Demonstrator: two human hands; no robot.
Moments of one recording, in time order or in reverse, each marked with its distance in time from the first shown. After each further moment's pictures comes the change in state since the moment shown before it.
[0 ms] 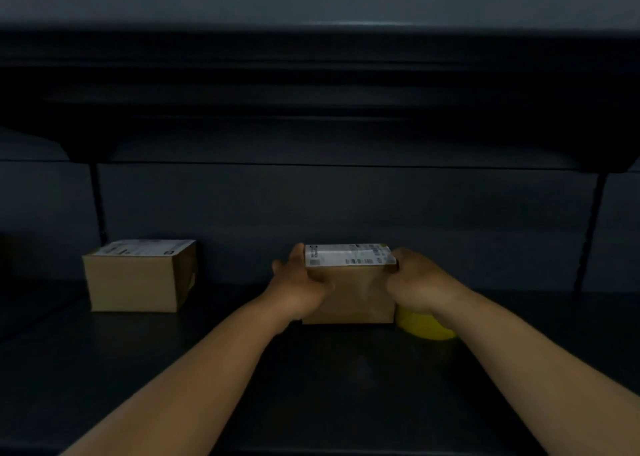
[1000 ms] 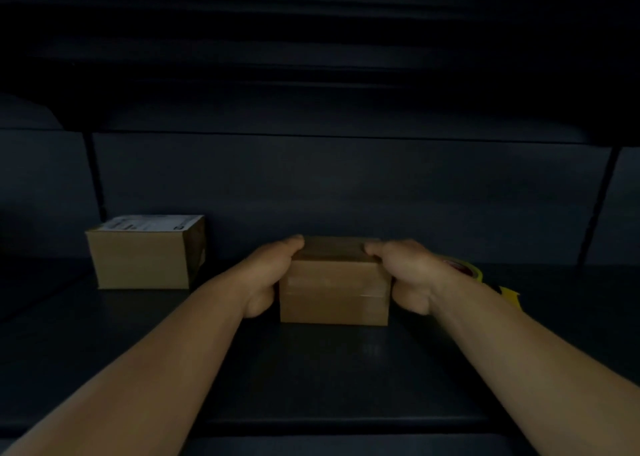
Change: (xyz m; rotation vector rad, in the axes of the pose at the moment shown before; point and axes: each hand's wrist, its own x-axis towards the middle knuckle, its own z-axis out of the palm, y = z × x) left_hand -0.013 -0.022 -0.041 -0.552 -0.092 -0.359; right_hand -0.013 -0.028 0.038 0.832 -0.136 0.184
